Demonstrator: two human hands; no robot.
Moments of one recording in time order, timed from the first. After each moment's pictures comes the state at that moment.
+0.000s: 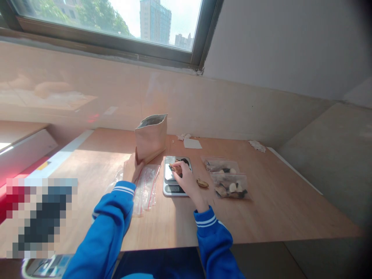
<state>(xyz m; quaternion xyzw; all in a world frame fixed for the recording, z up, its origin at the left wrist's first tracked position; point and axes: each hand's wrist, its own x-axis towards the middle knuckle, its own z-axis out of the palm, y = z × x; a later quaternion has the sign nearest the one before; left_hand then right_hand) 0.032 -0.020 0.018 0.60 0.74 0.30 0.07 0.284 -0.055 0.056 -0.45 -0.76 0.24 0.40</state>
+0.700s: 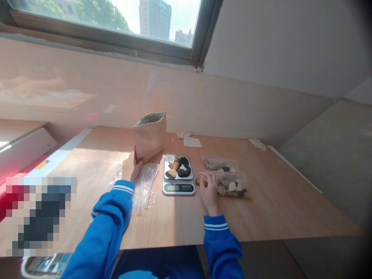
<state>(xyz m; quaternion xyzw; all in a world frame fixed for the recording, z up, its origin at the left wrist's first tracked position) 0.030 -0.020 0.016 0.60 0.74 0.30 0.07 0.363 -0.071 0.004 -0.56 -0.68 0.02 0.47</state>
